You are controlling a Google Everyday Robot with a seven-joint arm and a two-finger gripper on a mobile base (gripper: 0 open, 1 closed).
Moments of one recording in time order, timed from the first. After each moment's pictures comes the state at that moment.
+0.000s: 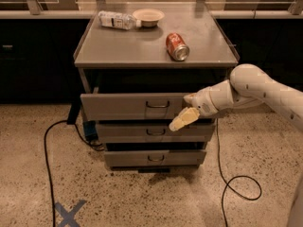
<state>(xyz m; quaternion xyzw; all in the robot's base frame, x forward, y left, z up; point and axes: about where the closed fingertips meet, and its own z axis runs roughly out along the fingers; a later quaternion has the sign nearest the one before) 0.640 -0.104 0.682 -0.47 0.77 0.28 0.31</state>
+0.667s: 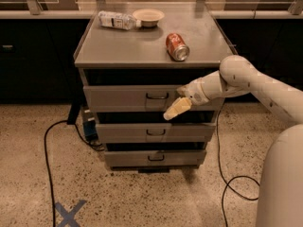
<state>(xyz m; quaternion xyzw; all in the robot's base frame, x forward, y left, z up) 0.694 -0.089 0.682 -0.48 0.77 0.27 0.32</state>
